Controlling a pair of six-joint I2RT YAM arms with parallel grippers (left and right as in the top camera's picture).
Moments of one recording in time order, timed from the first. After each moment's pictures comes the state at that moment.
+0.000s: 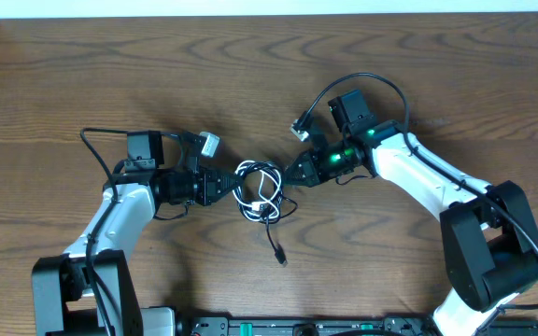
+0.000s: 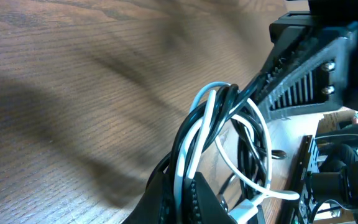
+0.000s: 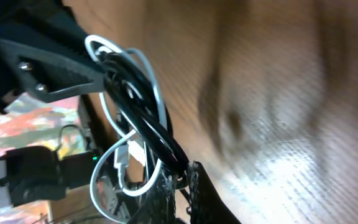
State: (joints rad) left arm 0.08 1.52 0.73 -0.42 1.01 0.20; right arm 0.46 1.84 1.17 -0.50 -0.86 0.18
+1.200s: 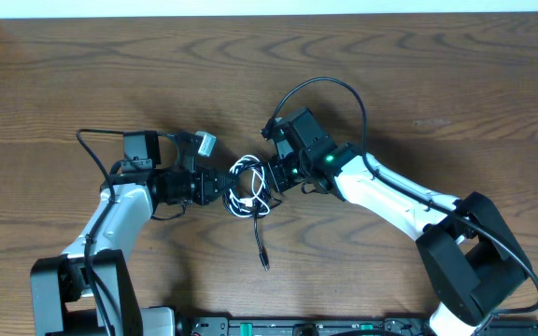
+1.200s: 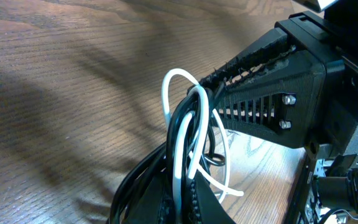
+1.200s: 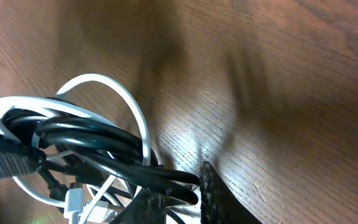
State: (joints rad) left arm 0.09 1.52 0.73 -0.42 0.99 0.20; right arm 0.69 1.84 1.17 -0.30 -0.32 0.31
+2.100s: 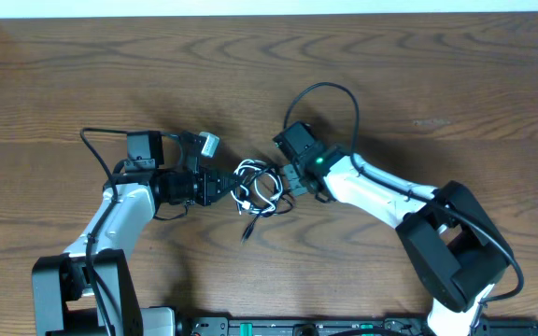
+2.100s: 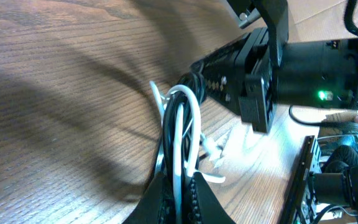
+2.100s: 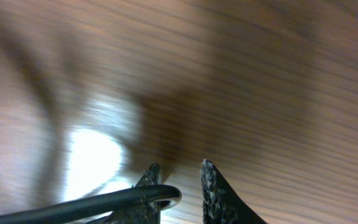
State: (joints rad) left arm 0.08 1.53 0.73 -0.42 1.00 0.20; right arm 0.69 1.93 1.18 -0.49 0.19 0.33
